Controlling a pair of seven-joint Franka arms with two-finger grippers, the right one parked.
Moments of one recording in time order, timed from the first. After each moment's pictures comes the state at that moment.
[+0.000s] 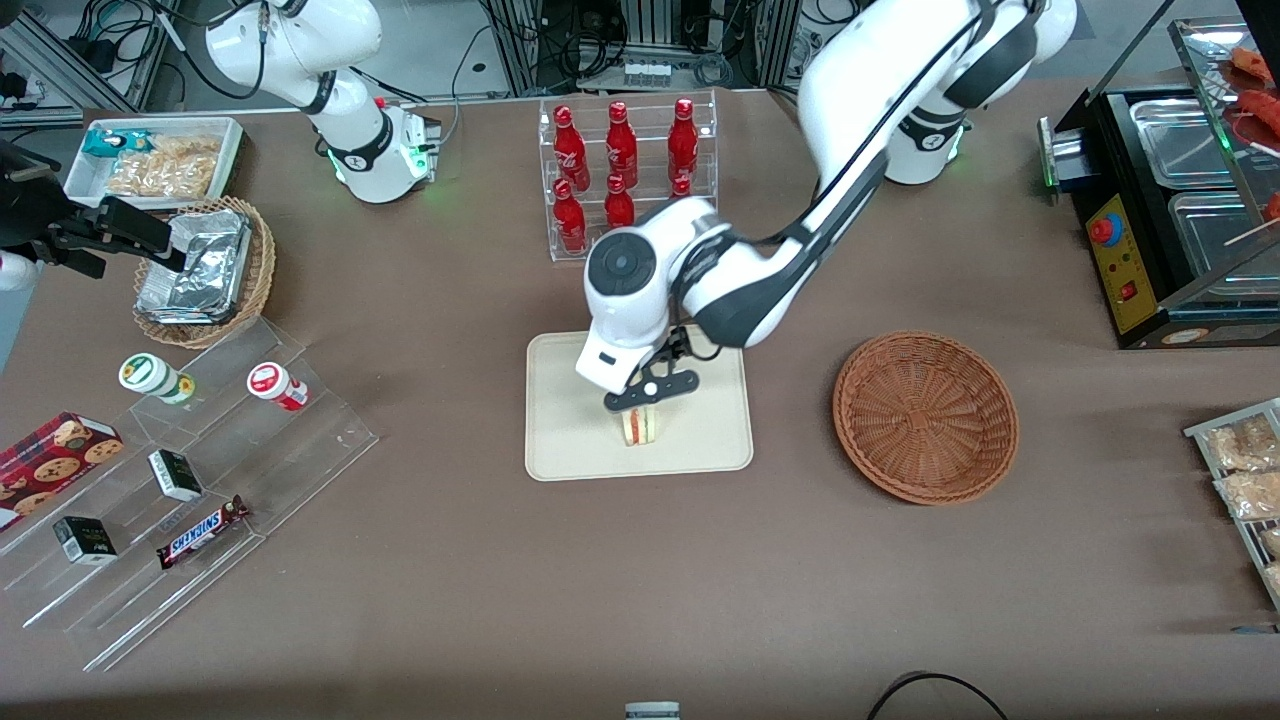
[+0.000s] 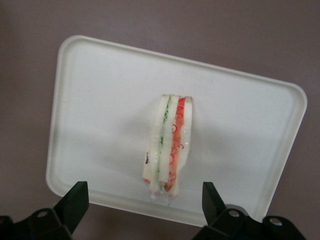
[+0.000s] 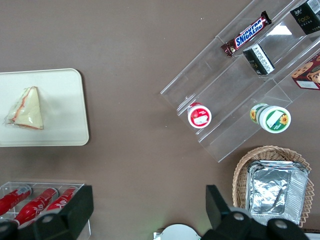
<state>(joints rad) -0.51 0.70 -0.39 -1.26 0.25 1.87 -1.18</state>
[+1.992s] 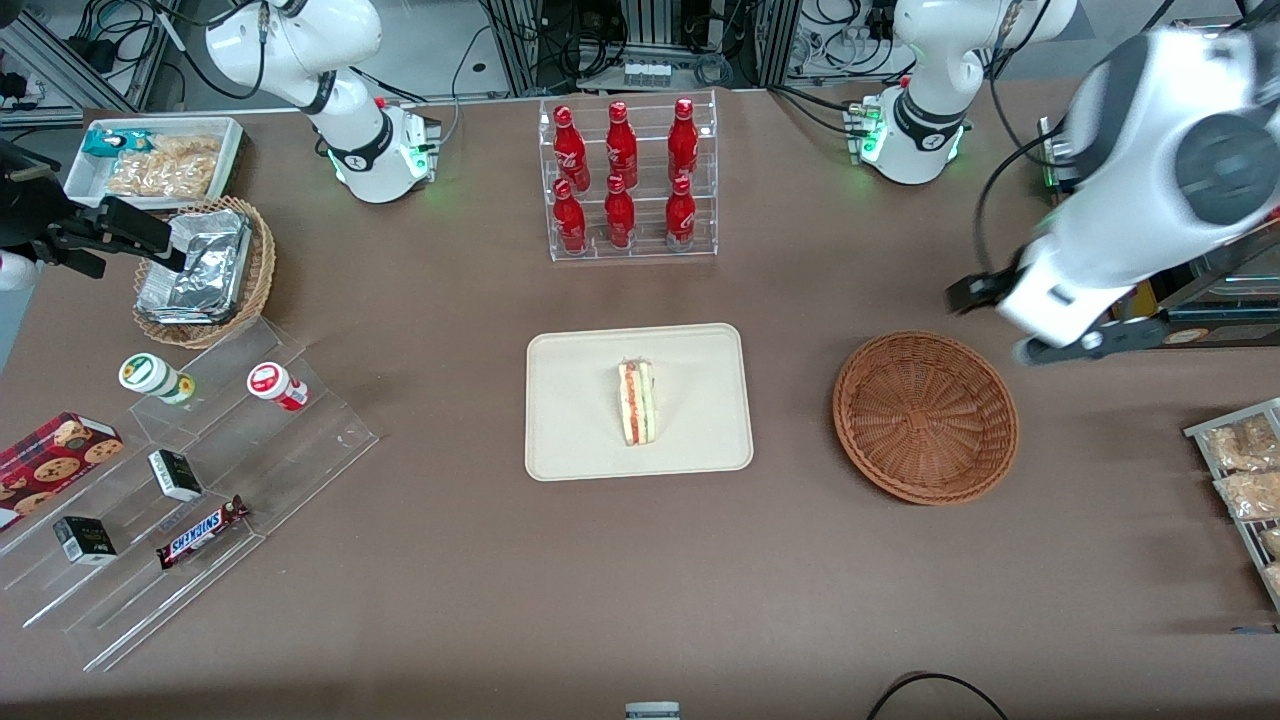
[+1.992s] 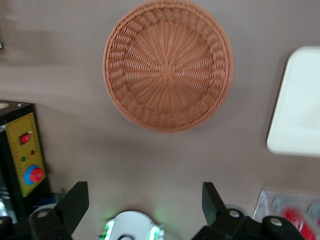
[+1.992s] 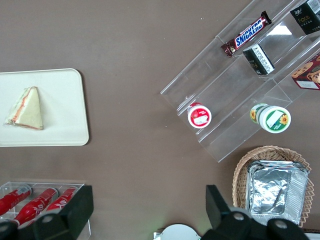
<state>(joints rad) 0.01 0.04 -0.18 -1.66 0.04 1.44 -0.21</state>
